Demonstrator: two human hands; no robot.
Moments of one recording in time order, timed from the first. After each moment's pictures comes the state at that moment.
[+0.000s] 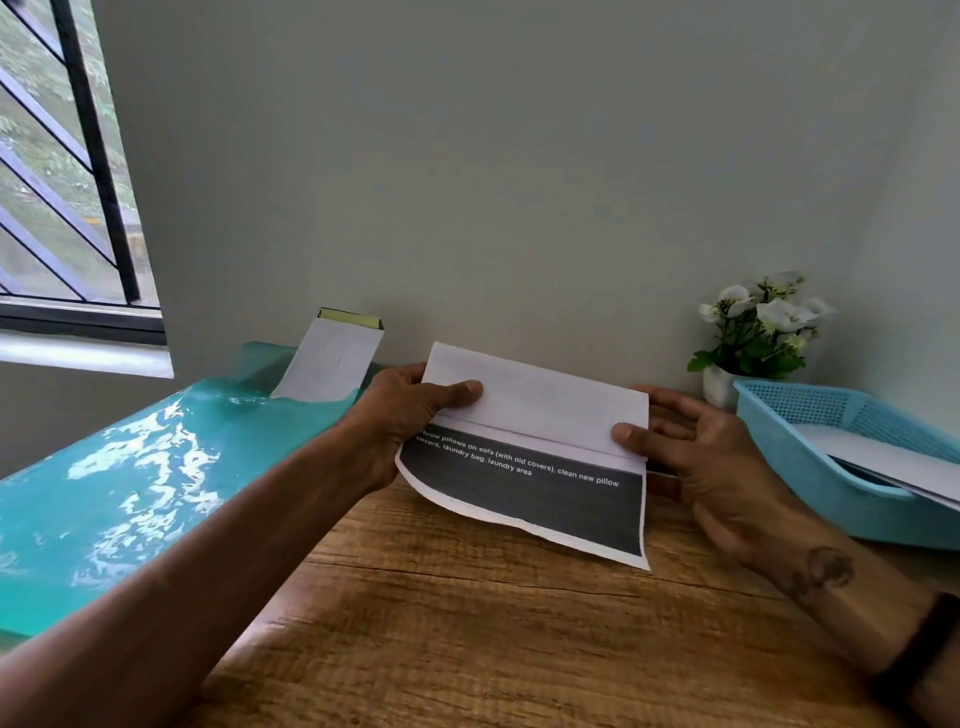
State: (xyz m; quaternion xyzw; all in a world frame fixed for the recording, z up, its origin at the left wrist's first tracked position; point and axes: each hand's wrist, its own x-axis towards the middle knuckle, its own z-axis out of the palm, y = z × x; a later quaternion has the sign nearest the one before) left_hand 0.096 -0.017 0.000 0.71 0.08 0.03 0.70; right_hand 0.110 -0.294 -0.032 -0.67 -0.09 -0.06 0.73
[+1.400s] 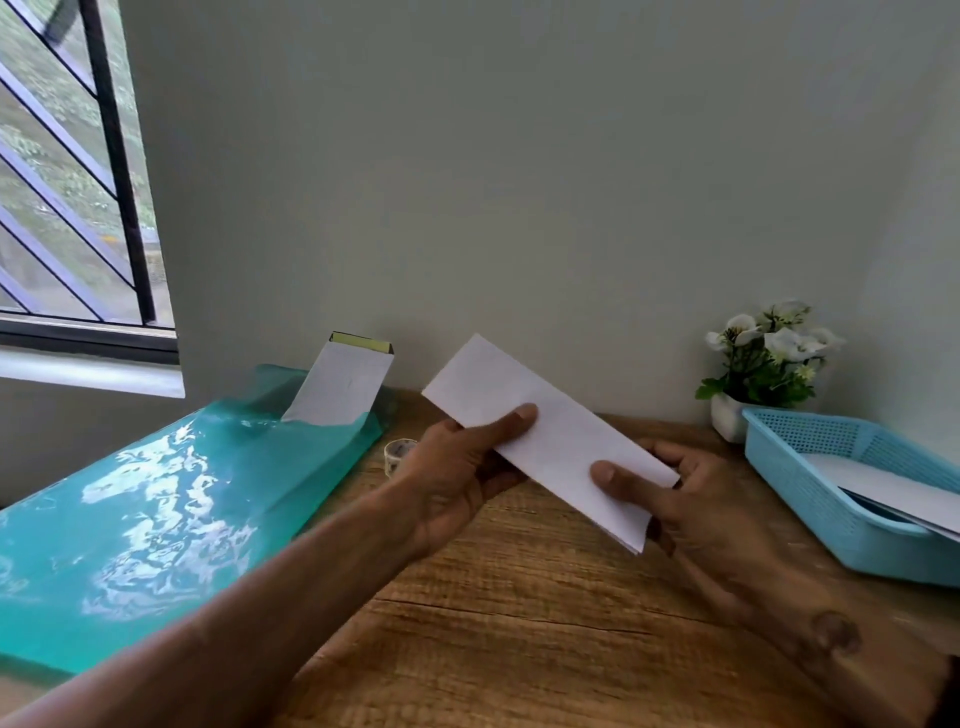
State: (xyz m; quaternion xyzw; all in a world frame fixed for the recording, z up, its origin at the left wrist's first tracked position) left_hand 0.080 -0.055 -0.013 0.45 0.03 -0.02 0.89; right_hand 0.087 -0.272 -0.033 -0.70 -0.10 -0.03 0.70
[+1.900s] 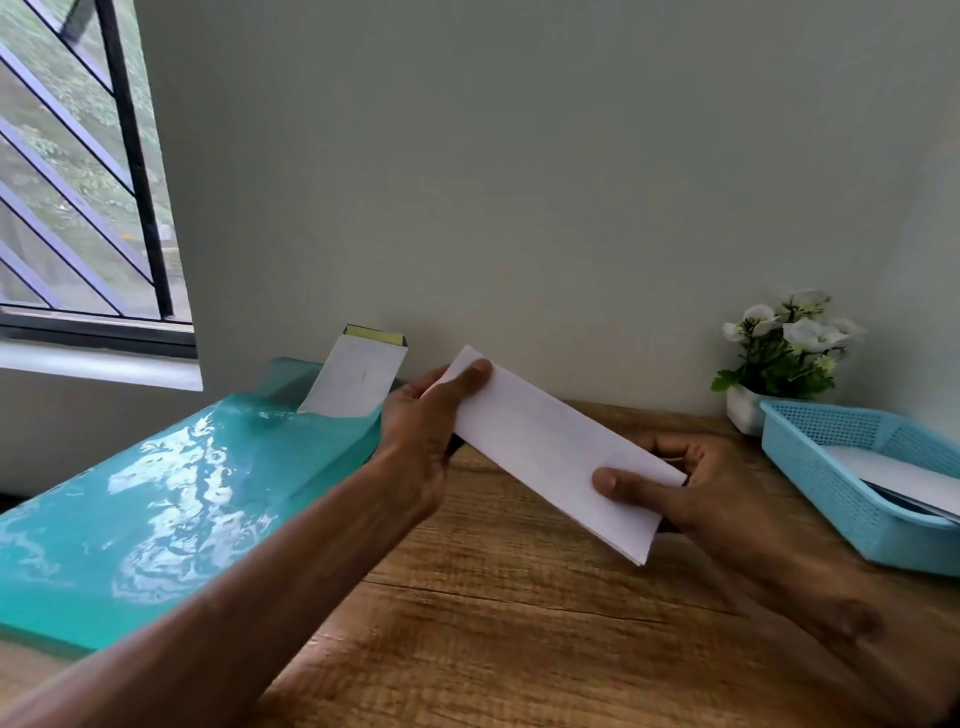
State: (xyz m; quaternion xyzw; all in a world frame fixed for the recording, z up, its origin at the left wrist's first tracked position) left_hand 0.099 -0.030 -0.009 0.48 0.09 0.13 0.86; right_hand 0.079 -0.272 -0.021 -0.79 -0.15 -0.02 0.60
